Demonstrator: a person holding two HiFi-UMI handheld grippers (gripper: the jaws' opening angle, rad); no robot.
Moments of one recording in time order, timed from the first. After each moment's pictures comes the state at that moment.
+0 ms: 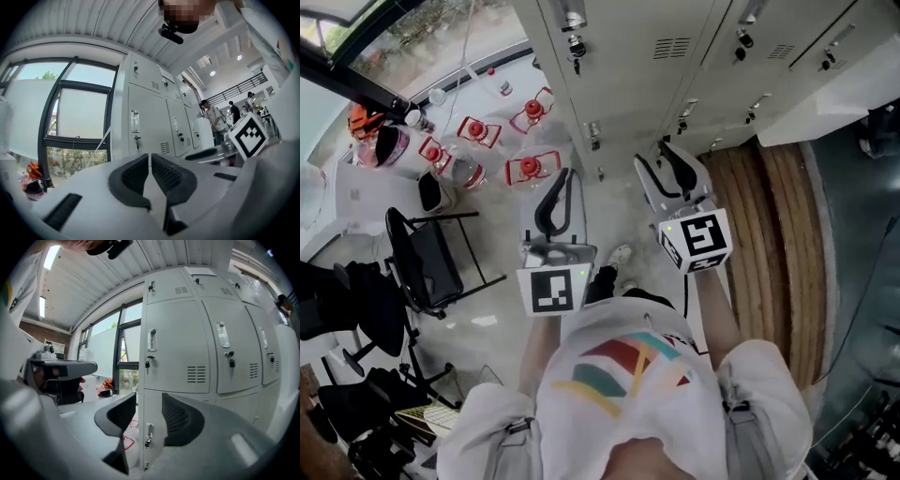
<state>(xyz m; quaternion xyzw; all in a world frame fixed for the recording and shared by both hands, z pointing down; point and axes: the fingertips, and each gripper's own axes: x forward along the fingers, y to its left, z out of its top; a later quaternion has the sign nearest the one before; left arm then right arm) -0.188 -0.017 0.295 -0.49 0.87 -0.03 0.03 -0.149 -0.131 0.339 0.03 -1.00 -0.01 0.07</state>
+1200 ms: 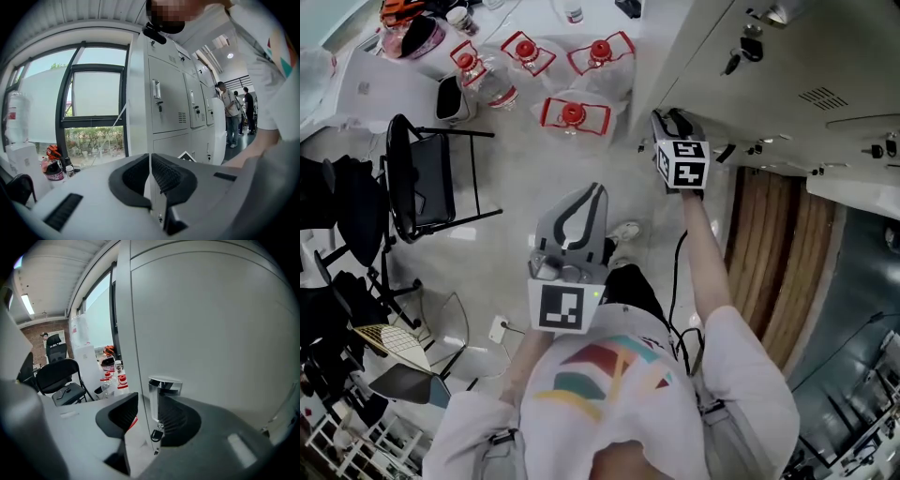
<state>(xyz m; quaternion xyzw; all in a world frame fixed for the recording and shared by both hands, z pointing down) -0.231 0.049 0.399 -0.42 0.90 -0.07 -0.10 -0.351 -0.124 0.605 -0.03 -0.96 0.03 0.27</state>
